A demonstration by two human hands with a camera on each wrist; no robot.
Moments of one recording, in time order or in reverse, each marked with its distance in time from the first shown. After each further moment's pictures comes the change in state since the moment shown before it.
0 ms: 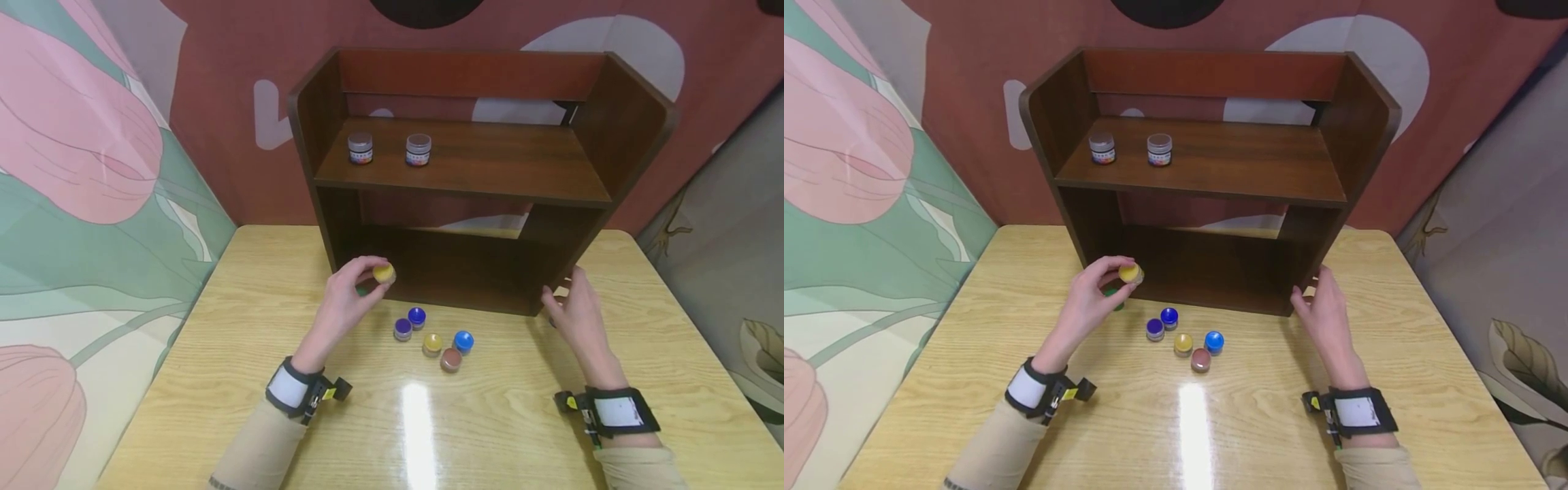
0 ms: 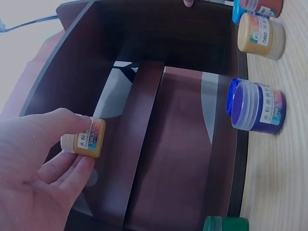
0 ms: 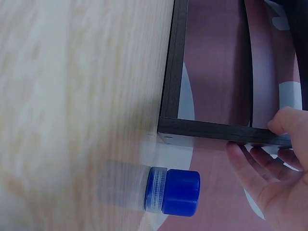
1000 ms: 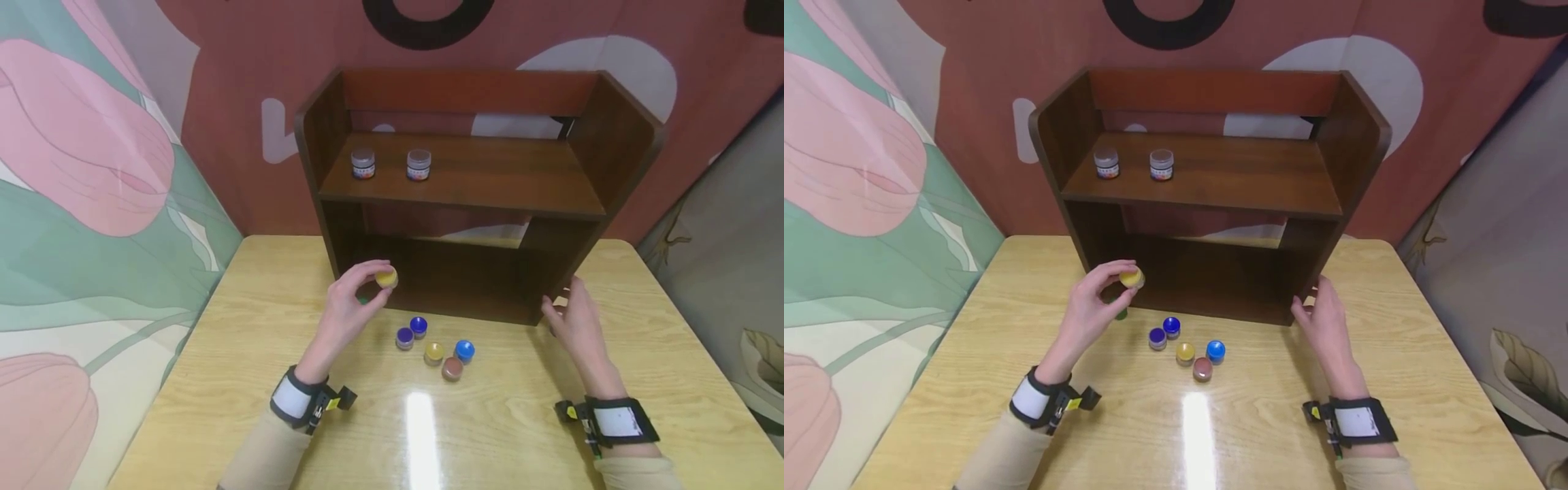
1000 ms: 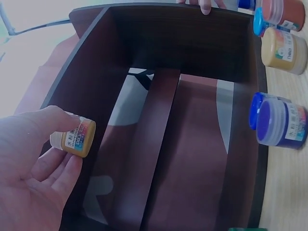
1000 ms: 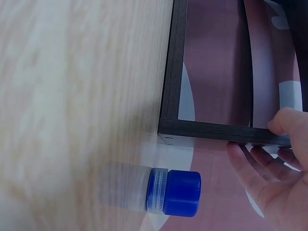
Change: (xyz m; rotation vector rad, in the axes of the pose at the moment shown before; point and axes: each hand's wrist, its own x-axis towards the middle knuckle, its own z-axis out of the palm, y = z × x) left_hand 0.002 0.016 -0.005 -0.033 0.085 0.086; right_hand -0.001 -0.001 0.000 0.012 -0.004 0.000
